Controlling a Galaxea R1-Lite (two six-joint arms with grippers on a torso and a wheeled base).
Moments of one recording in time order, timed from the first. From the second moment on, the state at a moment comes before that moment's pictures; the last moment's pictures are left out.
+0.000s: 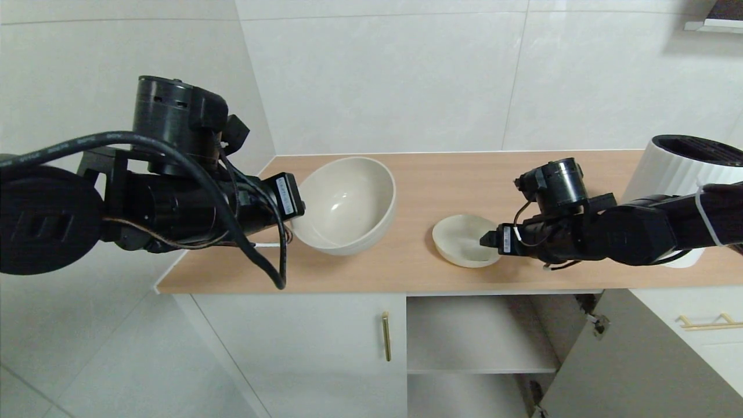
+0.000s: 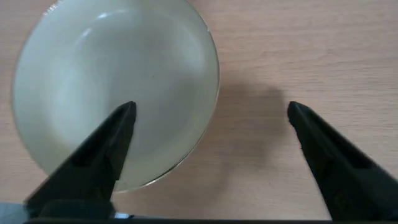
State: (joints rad) left arm -0.45 1.65 -1.22 0.04 0.13 -0.53; right arm 0.42 1.98 -1.28 -0.06 -0.23 0.33
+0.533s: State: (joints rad) left arm -0.46 1.65 -1.22 0.04 0.13 -0.53; right arm 0.42 1.99 -1.30 -0.06 -0.23 0.36
